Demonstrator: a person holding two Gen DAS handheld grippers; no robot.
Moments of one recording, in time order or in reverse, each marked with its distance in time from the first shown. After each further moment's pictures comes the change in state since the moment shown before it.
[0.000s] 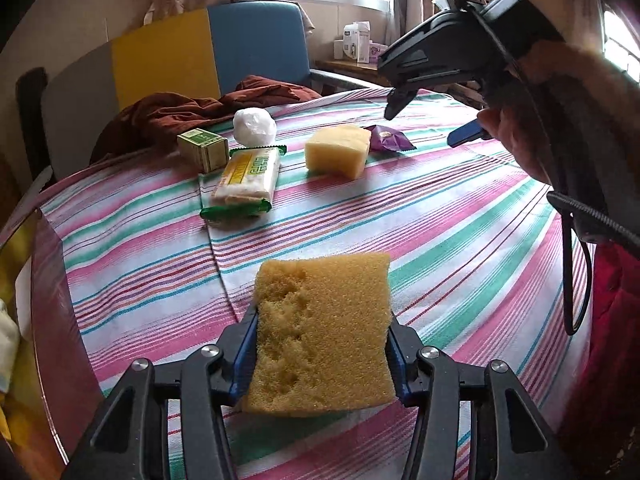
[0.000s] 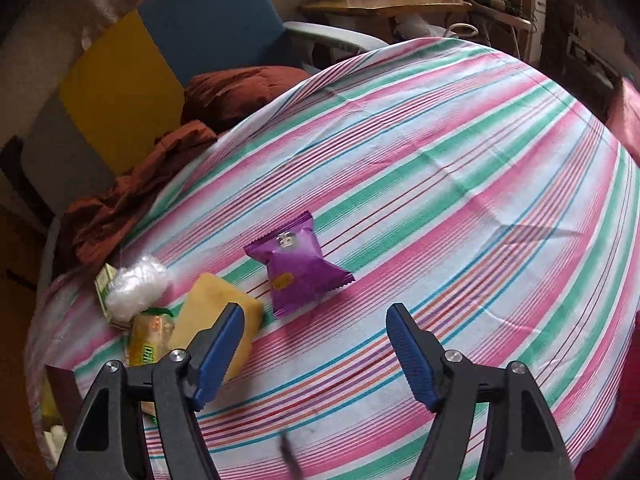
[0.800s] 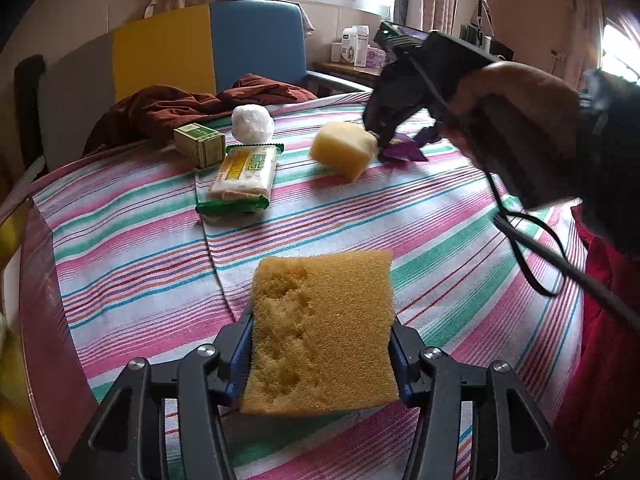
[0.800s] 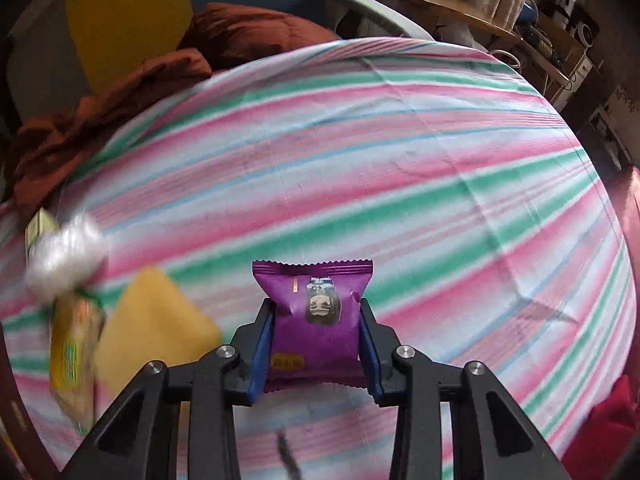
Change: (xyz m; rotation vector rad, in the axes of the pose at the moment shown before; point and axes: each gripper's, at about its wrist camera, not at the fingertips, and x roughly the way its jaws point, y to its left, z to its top) left arm 0.002 0.005 -0.001 -0.029 -0.008 -0.044; right arm 0.054 0.025 0.019 -0.247 0.134 -0.163
